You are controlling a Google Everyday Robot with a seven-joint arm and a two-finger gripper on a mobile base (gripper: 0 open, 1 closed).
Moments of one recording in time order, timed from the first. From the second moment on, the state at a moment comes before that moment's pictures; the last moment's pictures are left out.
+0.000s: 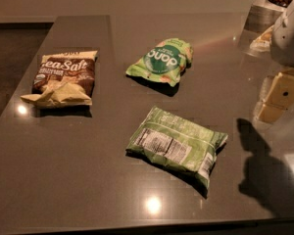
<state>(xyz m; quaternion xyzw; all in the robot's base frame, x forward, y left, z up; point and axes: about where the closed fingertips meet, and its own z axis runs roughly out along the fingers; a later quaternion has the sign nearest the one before) 0.438 -0.217 0.976 -0.60 0.78 -0.03 0.16</state>
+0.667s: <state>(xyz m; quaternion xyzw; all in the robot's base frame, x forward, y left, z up) 0.448 -0.211 0.976 -0.60 0.79 -0.02 0.16</state>
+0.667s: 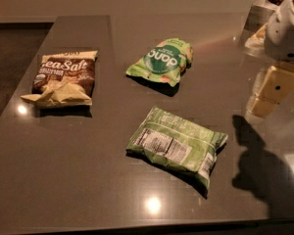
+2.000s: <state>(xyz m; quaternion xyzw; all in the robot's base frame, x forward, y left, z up) 0.578 -0.184 0.948 -0.40 0.89 0.07 0.22</state>
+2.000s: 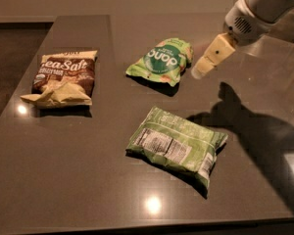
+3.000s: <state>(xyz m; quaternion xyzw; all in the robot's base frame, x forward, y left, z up) 0.671 -0.108 0.897 -0.29 0.91 0.14 0.26</state>
